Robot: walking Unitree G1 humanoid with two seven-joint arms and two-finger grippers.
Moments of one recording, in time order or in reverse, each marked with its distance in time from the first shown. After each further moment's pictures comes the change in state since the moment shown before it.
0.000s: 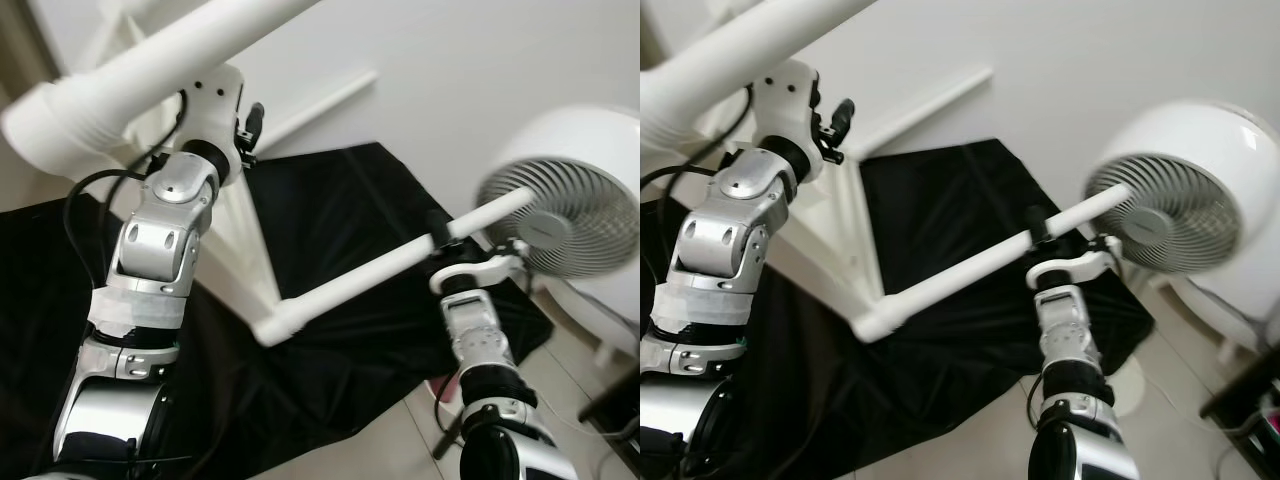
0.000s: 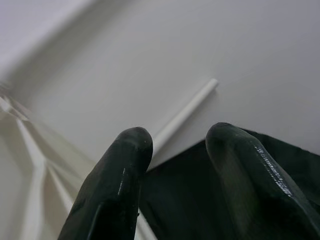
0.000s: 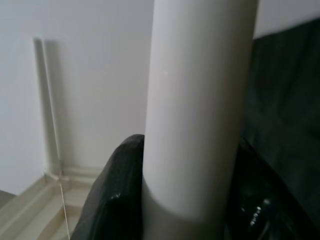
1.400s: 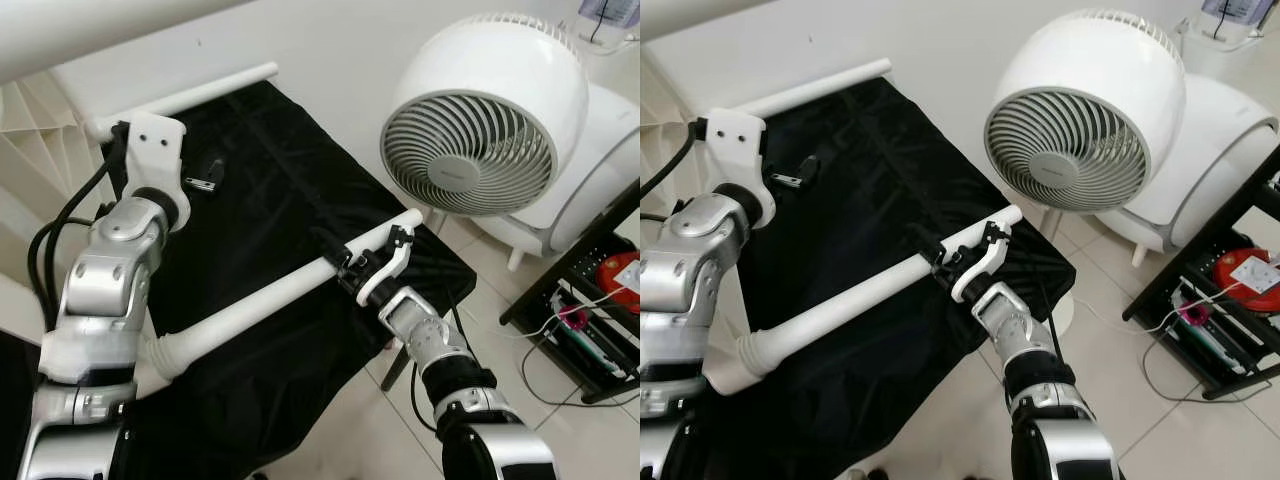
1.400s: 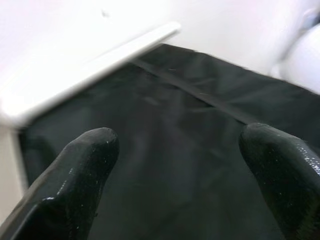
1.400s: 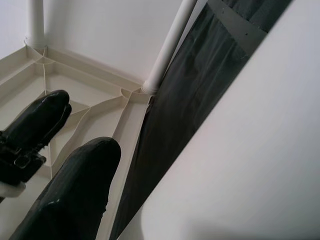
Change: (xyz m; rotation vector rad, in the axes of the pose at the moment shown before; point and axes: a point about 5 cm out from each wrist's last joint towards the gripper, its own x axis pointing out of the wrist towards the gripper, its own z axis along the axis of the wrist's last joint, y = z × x) left arm -0.044 0.027 -0.055 -0.136 0.157 -0.015; right arm 0.002 0.041 -0.066 -0.149 0.429 0.346
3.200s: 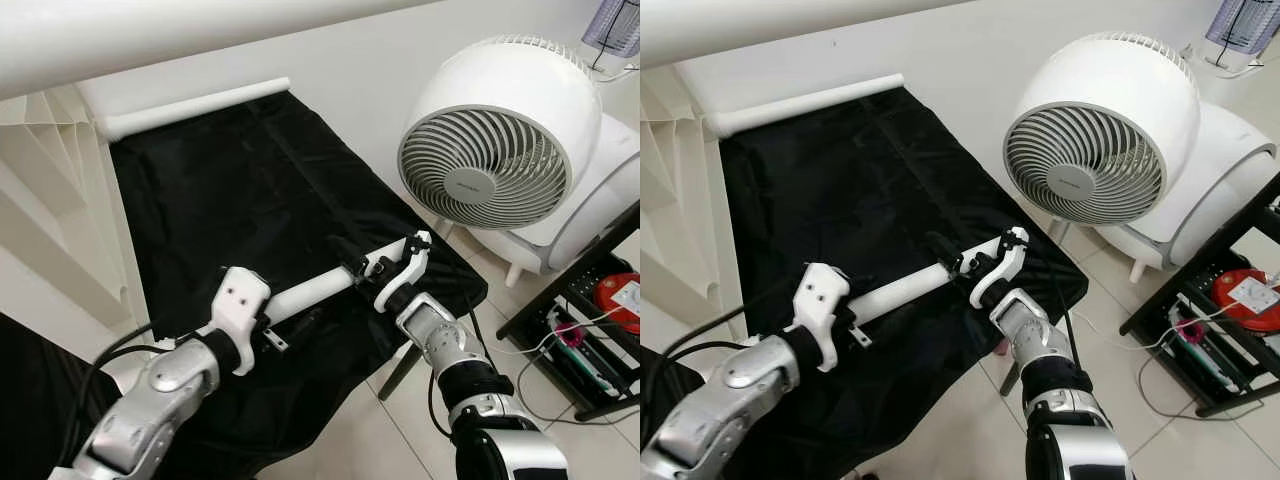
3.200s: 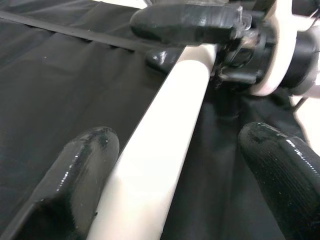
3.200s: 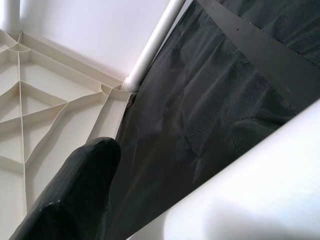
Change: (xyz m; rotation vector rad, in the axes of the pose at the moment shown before) left arm -0.078 -0.100 -0.088 -0.031 0.092 -0.622; right arm -0.017 -0.018 0.008 -0.040 0.010 -0.073
